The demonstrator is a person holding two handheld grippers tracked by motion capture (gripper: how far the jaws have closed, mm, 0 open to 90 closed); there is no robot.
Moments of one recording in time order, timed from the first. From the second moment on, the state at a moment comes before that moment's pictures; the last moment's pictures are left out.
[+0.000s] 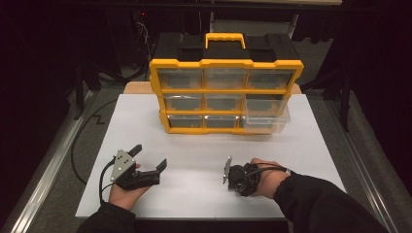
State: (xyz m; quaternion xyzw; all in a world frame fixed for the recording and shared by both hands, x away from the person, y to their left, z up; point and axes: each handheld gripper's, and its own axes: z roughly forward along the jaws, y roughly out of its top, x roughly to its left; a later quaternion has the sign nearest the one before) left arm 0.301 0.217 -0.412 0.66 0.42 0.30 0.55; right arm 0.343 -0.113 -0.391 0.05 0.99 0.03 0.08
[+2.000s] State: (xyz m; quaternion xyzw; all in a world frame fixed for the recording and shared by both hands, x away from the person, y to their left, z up) left arm 0.300 0.216 -0.412 0.66 0.41 0.30 0.55; right arm 0.361 -0.132 -0.350 0.12 0.99 0.04 0.02
